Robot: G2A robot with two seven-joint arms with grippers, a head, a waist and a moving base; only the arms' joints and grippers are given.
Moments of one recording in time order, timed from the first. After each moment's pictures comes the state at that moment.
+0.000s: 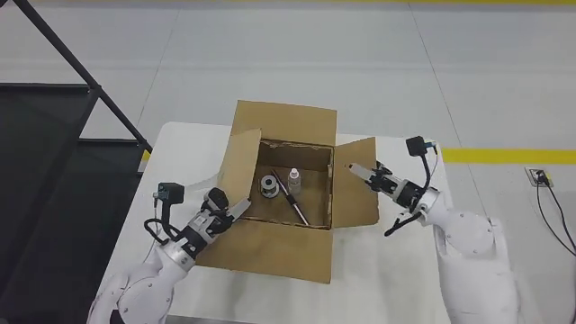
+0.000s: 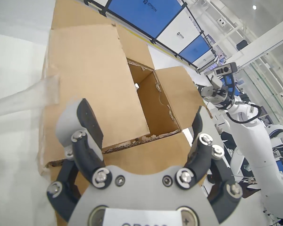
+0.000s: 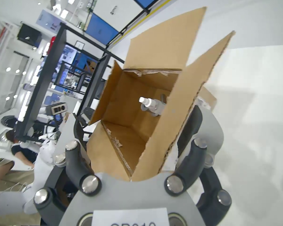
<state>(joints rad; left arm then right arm) 1.34 -1.16 -1.45 -1.81 0.47 -0.27 -0.35 -0.93 -1.48 1.68 -1.44 -0.38 -0.43 0.99</state>
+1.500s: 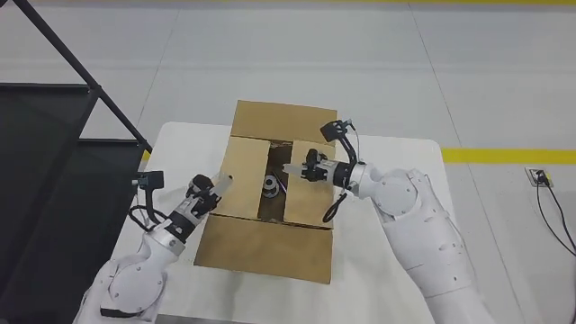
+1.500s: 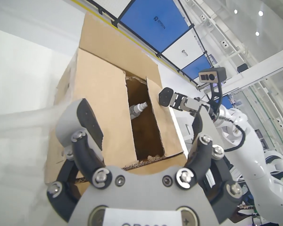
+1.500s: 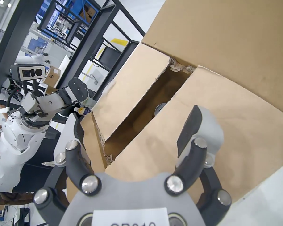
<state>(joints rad) 1.30 -1.17 -1.53 -1.80 0.35 -0.20 -0.34 -0.64 -1.47 1.25 -1.12 -0.54 -0.46 0.78</state>
